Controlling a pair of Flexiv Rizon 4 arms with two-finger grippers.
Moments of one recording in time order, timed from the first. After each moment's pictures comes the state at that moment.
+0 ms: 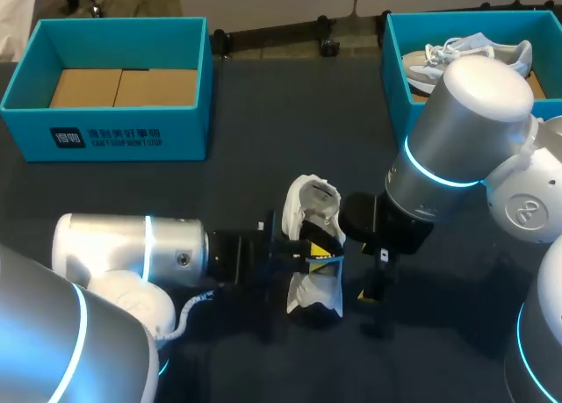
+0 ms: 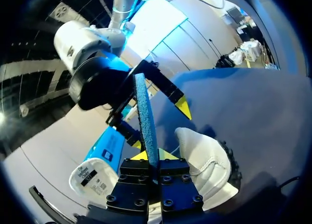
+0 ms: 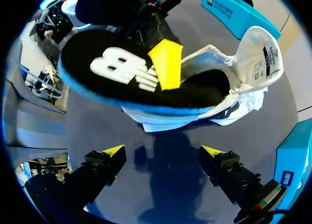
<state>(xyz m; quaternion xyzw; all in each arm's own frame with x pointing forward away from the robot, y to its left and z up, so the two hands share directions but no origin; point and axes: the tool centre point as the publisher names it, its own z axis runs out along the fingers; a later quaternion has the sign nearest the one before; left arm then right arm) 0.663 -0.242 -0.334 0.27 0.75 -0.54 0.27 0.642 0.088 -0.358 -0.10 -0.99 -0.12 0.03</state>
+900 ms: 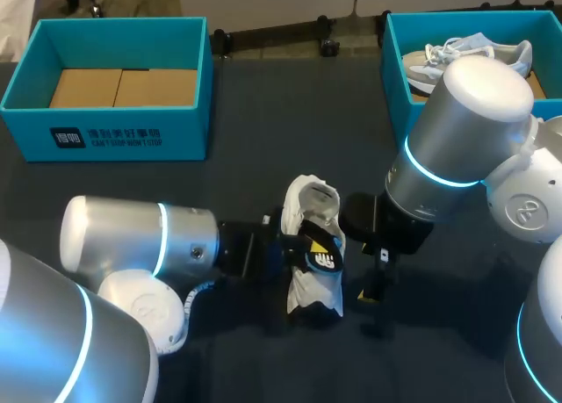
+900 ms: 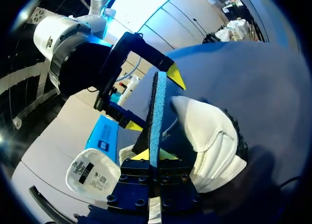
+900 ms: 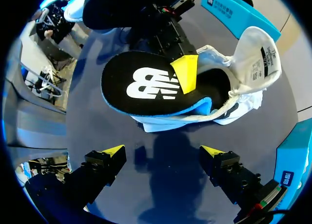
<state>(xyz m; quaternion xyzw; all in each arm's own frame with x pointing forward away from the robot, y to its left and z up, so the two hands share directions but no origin) 0.685 -0.236 -0.353 0.31 0.79 -0.45 0.28 0.642 0.088 -0.358 -0.10 -0.99 -0.12 0.03</state>
